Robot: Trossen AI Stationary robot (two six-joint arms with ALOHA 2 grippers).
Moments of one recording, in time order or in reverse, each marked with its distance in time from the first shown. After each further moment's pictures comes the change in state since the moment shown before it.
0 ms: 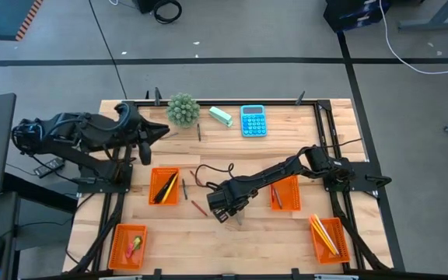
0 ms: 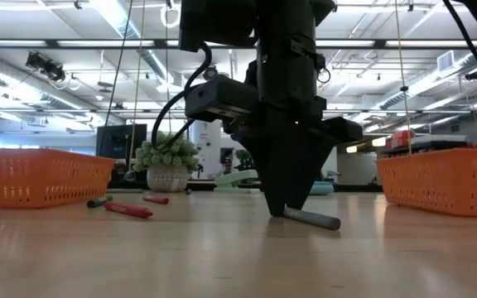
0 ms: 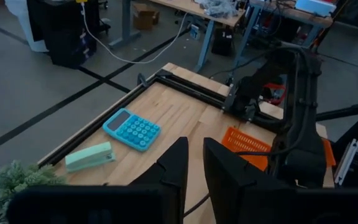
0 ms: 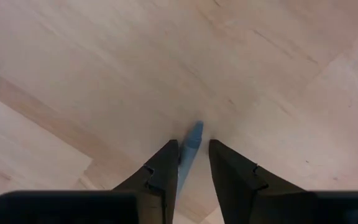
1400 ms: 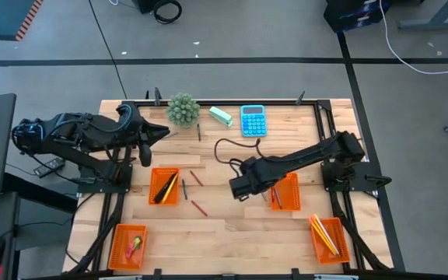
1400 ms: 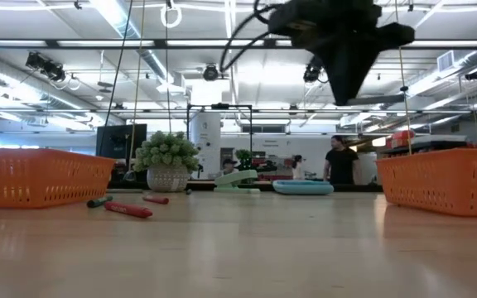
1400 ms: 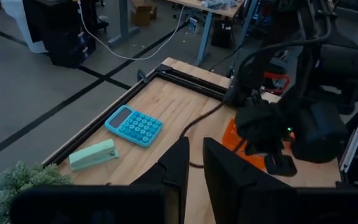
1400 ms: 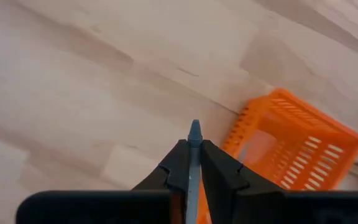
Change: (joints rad) left arm 0.000 0.001 0.000 -0.021 0.016 0.037; right arm 0.002 -0.364 -0.083 -0.370 0.249 0.191
